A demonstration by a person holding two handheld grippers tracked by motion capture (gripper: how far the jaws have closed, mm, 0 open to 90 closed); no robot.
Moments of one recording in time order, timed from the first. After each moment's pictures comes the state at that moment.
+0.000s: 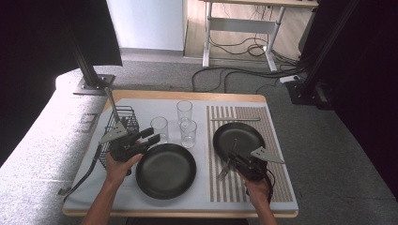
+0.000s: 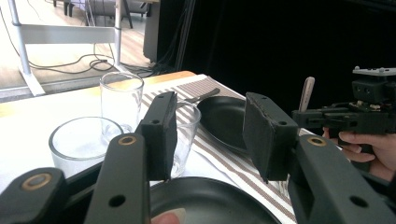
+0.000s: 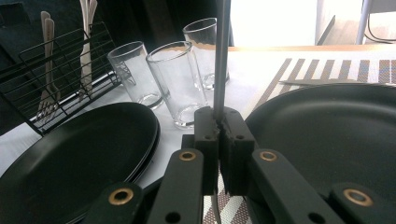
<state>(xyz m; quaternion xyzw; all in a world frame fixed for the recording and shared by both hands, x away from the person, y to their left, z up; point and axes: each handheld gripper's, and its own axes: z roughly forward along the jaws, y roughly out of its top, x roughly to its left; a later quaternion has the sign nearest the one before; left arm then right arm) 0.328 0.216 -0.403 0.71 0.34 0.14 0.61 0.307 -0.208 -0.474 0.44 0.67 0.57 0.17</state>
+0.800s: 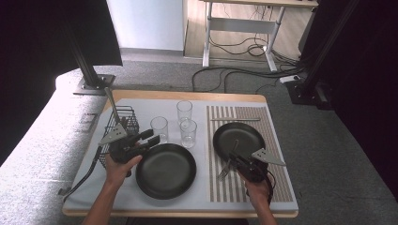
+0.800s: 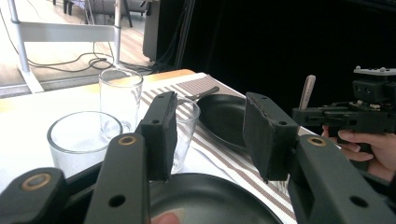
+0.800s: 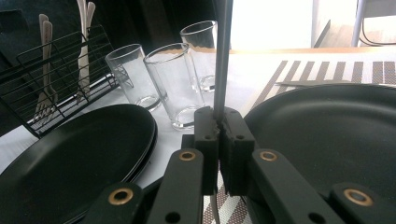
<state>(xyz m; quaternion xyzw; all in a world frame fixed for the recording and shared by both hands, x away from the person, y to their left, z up) 0.325 0.218 -0.407 0.71 0.34 0.14 0.60 0.304 -0.210 -0.476 0.44 0.66 0.58 0.18</state>
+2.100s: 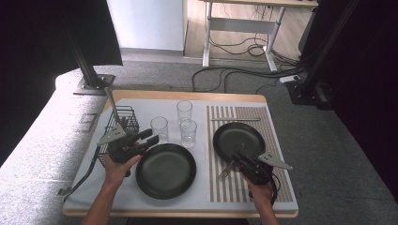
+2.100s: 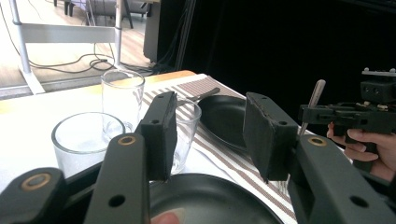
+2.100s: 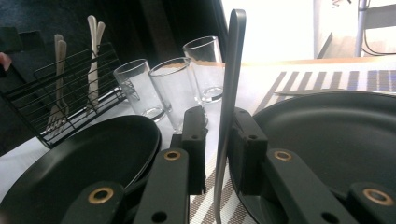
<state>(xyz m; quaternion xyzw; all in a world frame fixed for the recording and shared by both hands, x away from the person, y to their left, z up) 0.325 0.219 -0.407 0.71 0.34 0.14 0.61 0.296 -0.223 -0.477 0.44 0.64 0.61 0.18</state>
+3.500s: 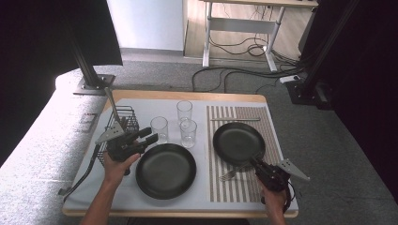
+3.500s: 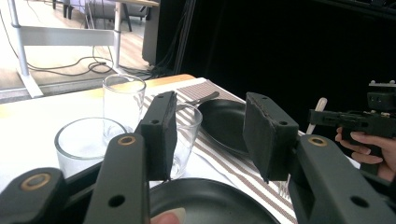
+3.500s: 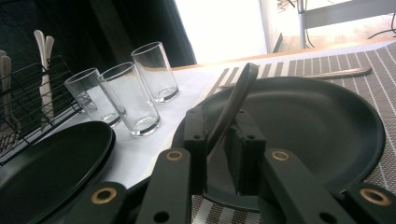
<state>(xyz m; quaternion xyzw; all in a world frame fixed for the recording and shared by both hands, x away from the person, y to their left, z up) 0.328 0.223 -0.404 0.70 0.34 0.14 0.61 0.278 -0.266 -0.488 0.50 0.60 0.59 0.22</state>
